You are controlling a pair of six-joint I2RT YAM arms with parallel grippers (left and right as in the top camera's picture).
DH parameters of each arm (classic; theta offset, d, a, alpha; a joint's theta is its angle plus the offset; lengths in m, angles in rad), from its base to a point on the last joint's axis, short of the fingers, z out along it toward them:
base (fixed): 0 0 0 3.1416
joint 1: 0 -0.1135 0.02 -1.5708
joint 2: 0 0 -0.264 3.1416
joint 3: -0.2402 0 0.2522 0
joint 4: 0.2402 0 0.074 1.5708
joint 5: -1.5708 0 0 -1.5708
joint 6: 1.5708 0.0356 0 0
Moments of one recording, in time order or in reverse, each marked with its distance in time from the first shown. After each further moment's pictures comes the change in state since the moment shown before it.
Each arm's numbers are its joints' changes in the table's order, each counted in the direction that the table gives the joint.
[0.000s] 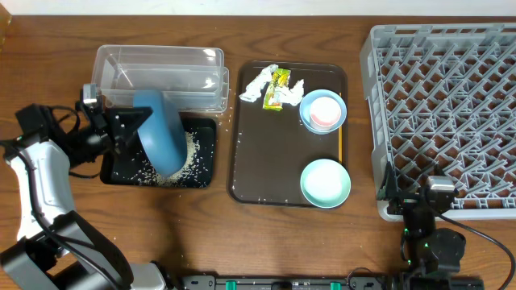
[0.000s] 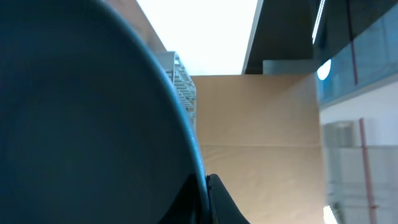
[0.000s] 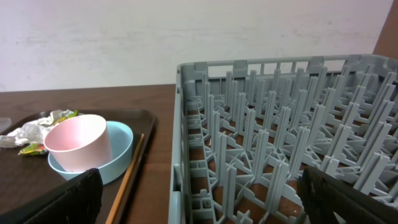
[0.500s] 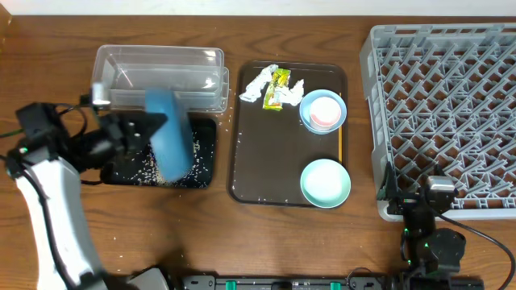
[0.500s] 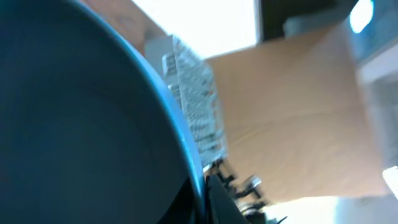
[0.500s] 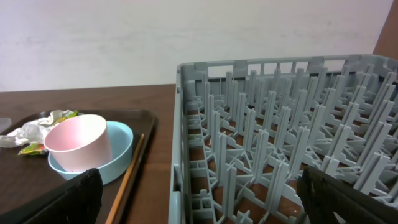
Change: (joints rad) left arm 0.112 0.246 0.003 0.024 0.120 0.078; right arm 0.000 0.000 0.000 0.000 0.000 0.000
